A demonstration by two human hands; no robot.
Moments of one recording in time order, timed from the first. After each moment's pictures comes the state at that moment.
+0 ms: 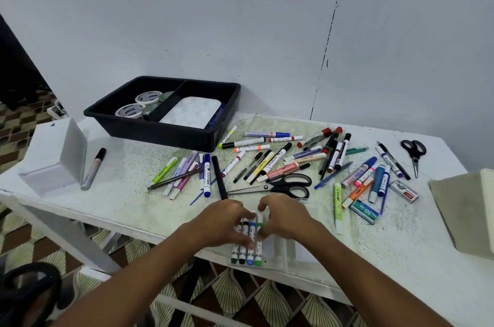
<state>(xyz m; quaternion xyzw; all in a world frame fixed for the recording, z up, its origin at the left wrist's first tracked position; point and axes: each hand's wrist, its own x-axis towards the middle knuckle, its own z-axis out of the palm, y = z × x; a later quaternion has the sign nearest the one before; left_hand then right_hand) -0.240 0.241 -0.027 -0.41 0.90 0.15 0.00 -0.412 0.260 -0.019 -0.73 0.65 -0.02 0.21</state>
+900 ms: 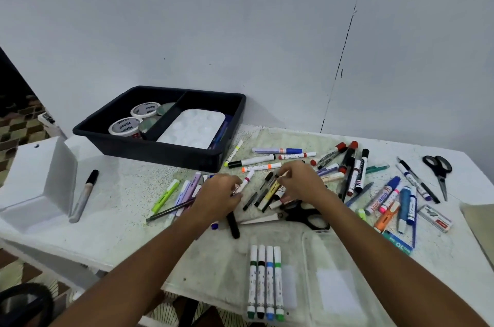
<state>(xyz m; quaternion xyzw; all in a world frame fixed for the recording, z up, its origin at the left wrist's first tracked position) -0.220 0.124 -0.033 -0.52 0.83 0.11 -0.20 -0.437 0.133 -0.009 -0.66 0.69 -0.20 0.22</state>
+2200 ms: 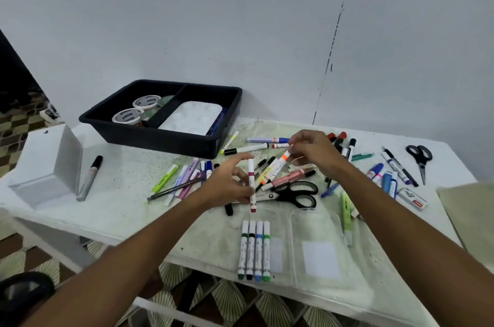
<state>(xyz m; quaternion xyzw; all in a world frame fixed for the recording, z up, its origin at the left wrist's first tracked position) -0.242 0.176 0.006 -0.44 0.67 0.53 -0.29 -0.476 0.162 0.039 -0.52 0.57 -0.44 0.46</state>
